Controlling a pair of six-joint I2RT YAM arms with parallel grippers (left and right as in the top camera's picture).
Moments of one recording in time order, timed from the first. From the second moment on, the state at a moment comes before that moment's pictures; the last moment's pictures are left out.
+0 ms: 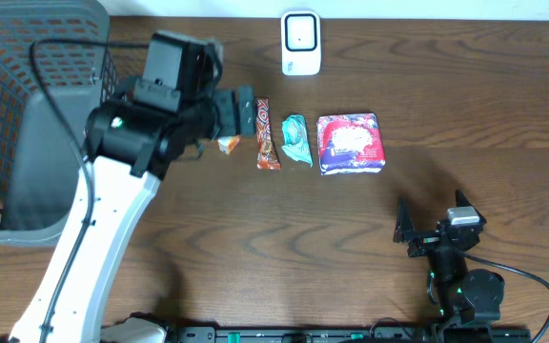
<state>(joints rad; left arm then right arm) -0.33 1.45 1.61 -1.09 0.13 -0.38 0.02 0.01 0.01 -0.07 -0.09 0.00</state>
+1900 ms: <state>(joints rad) -0.33 1.43 1.61 -1.39 0.13 -0.38 0.02 0.01 0.01 0.29 -0.49 0.69</state>
